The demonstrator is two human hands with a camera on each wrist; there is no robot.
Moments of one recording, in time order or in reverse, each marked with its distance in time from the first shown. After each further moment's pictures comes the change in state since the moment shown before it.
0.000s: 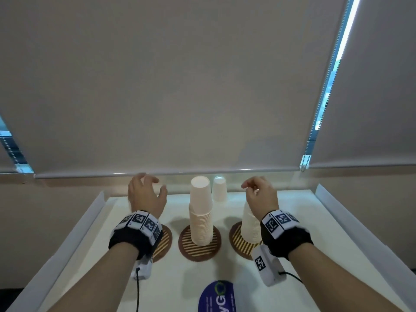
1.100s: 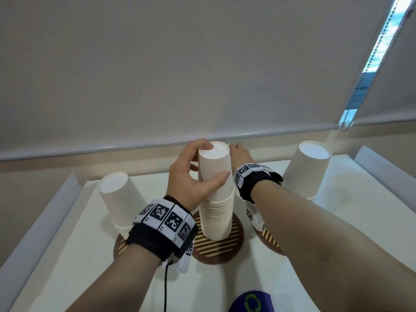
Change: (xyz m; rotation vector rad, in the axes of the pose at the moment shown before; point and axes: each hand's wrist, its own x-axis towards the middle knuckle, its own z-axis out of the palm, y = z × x) left_hand 0.004 0.007 0.090 -0.695 -0.316 0.335; right_hand 0.122 0.077 0.190 -0.604 -0.397 0.085
